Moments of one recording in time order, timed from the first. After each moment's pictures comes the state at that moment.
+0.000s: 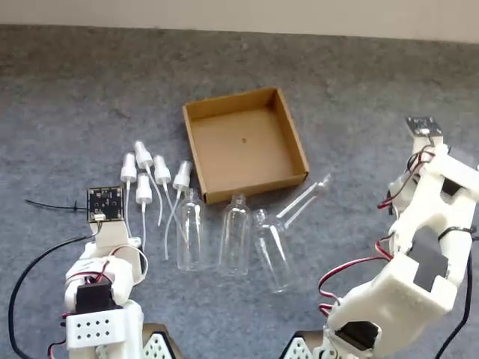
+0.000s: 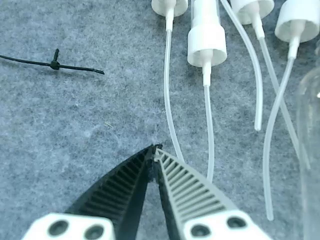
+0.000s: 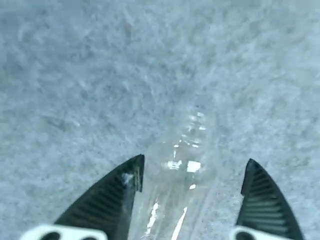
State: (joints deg) left arm -15.3 -94.3 96.2 61.2 2.2; right arm 28.1 12.5 6.7 68.6 38.1
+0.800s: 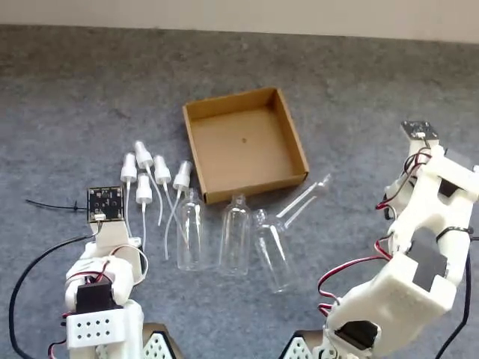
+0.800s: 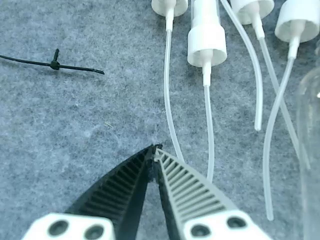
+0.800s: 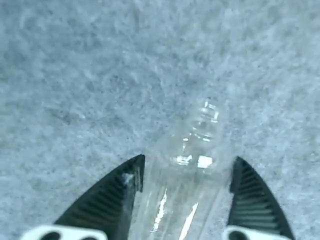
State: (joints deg) left arm -15.3 -94.3 96.2 61.2 2.2; right arm 28.0 12.5 9.0 69.1 37.6
